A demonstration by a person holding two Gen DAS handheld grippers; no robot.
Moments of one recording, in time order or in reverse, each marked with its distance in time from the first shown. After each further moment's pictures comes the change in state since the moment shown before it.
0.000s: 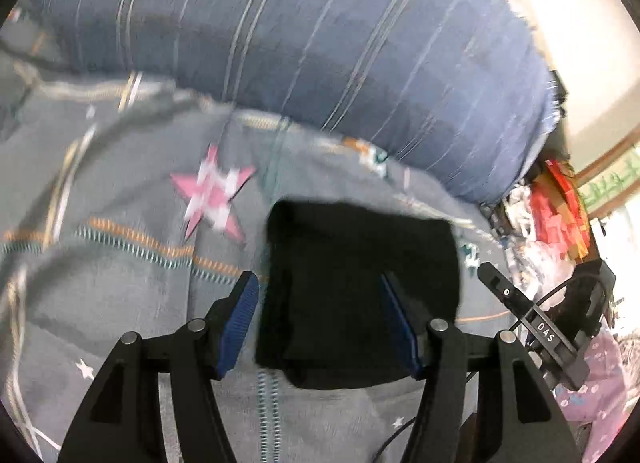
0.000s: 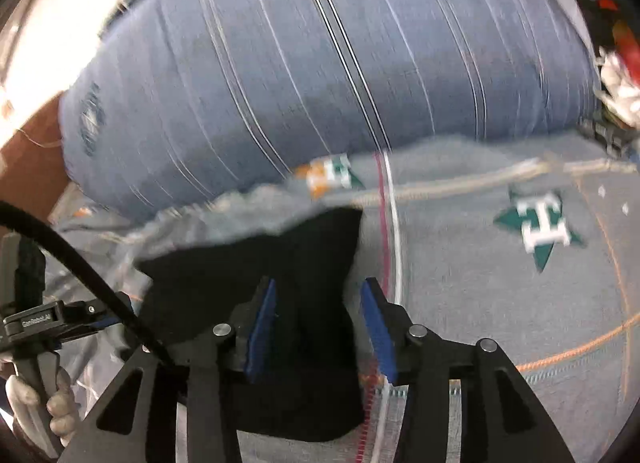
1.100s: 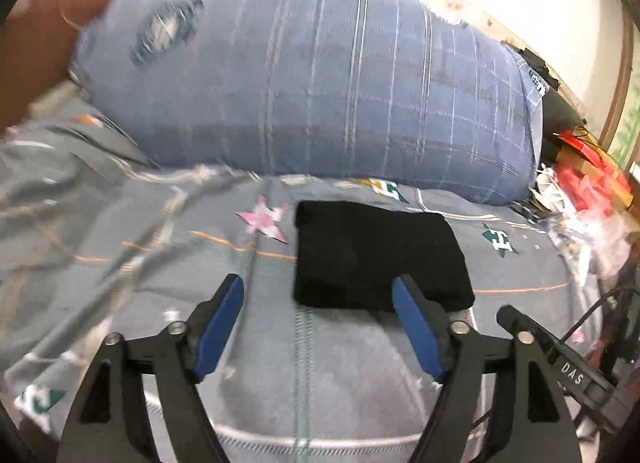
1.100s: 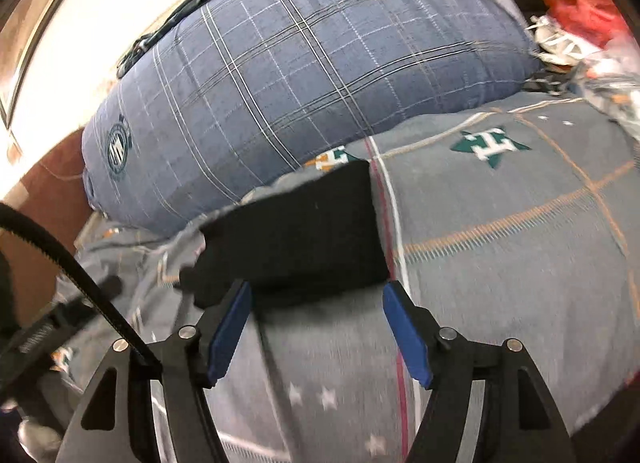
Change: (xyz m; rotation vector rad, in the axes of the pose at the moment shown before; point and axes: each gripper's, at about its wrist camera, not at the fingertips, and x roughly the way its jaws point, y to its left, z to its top) left arm -0.097 -0.068 -0.123 0.233 -0.345 0.325; right arm -0.077 0.030 -0.109 0.138 -0.121 -0.034
